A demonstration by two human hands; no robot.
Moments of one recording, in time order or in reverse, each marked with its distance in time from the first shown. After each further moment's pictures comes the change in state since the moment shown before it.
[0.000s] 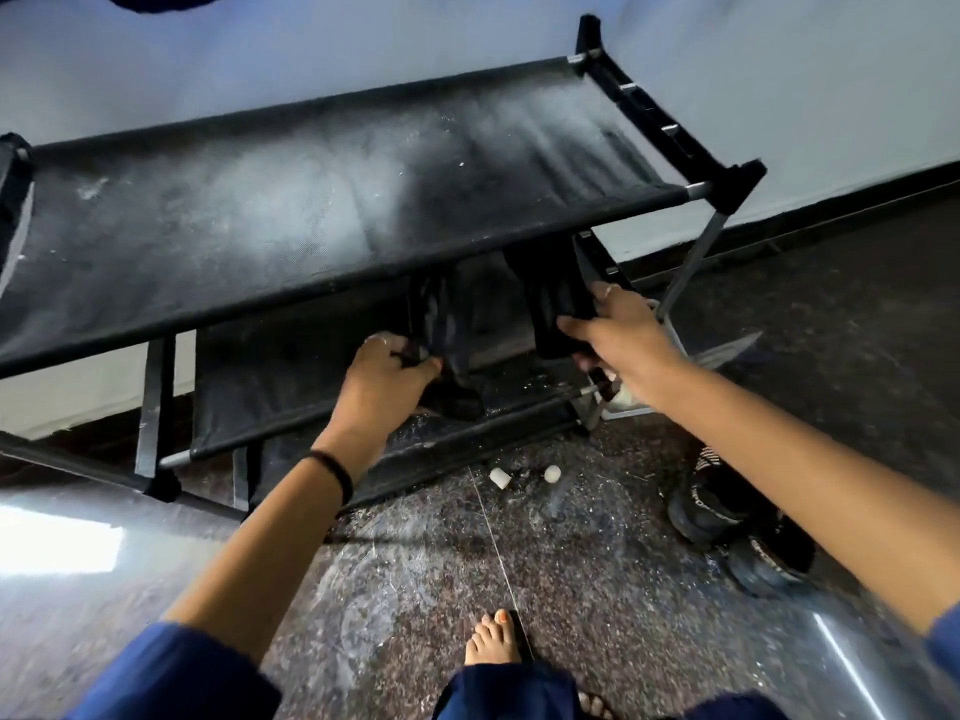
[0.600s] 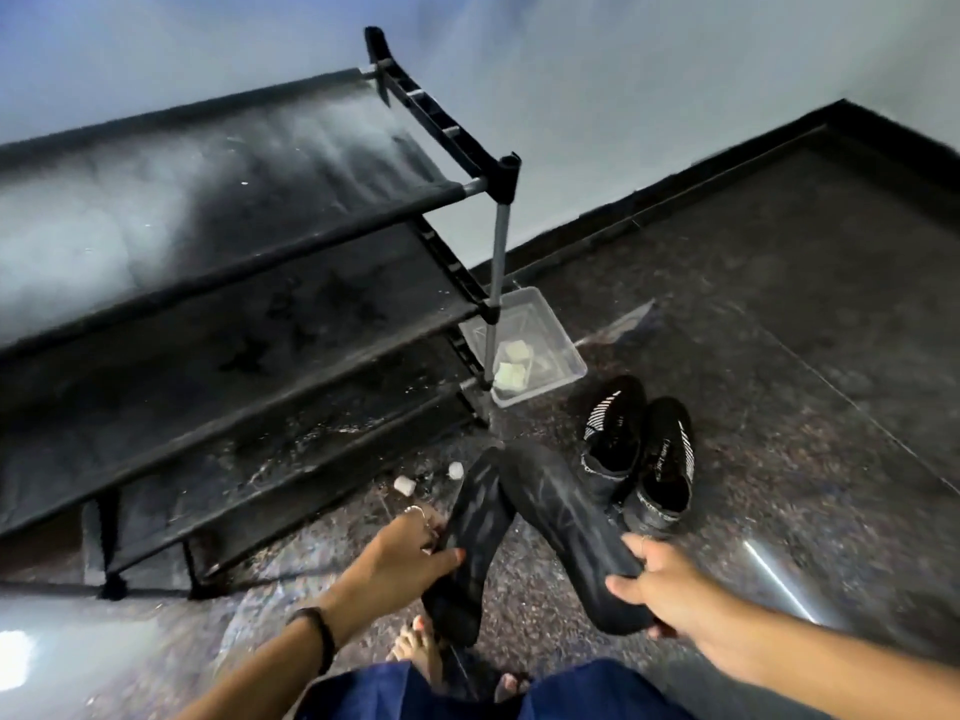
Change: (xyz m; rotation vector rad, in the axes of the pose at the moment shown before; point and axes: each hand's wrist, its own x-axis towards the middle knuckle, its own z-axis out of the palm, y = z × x) left_hand -0.102 -0.077 0.117 0.362 -0.666 -0.077; right_hand -0.179 0.208 -0.128 -0.074 0.022 0.614
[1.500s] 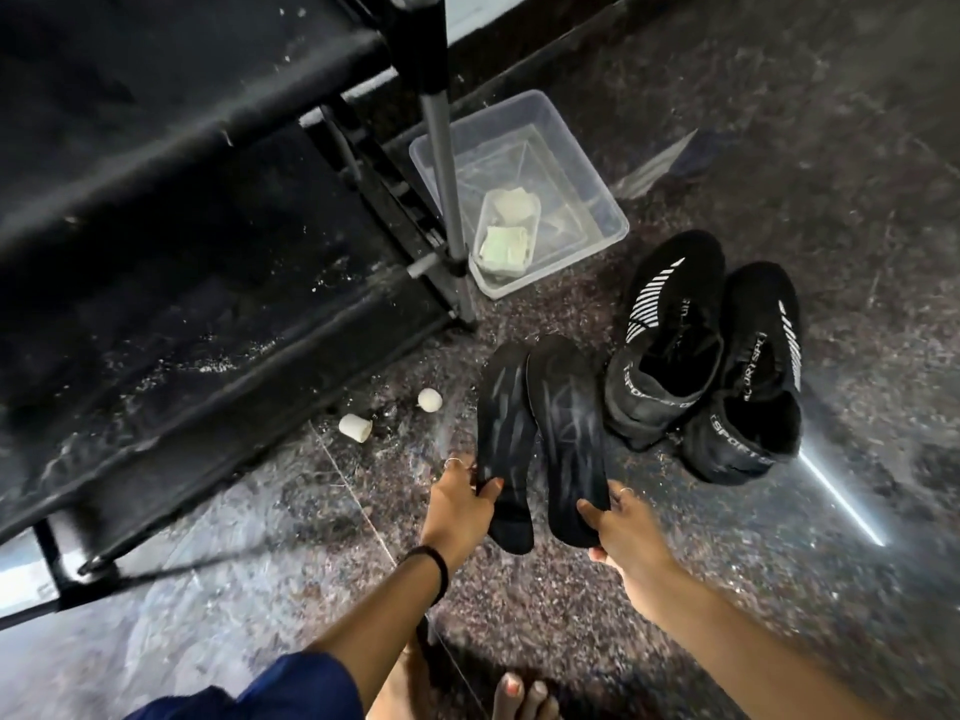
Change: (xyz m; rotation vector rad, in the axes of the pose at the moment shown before) left_hand 0.227 -0.133 0.130 0.008 0.117 -0.213; right_hand 0.206 0.071 0.085 0.393 0.103 0.175
